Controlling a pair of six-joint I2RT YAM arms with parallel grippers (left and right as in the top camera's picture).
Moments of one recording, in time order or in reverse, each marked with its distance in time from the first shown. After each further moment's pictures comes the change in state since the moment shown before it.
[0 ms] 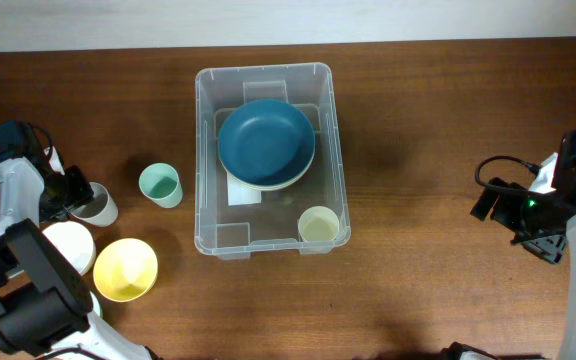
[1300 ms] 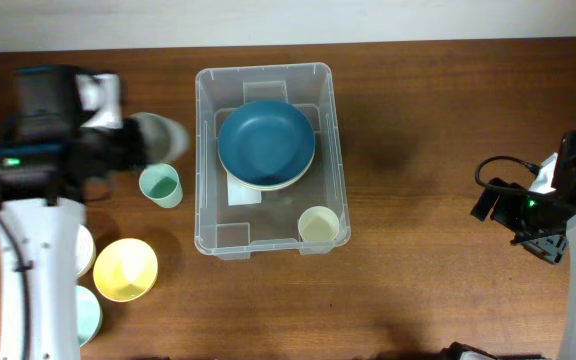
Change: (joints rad) left arm -0.479 -0.485 0.252 -0.315 0.145 -0.004; right arm 0.000 0.000 0.000 -0.001 0.004 0.000
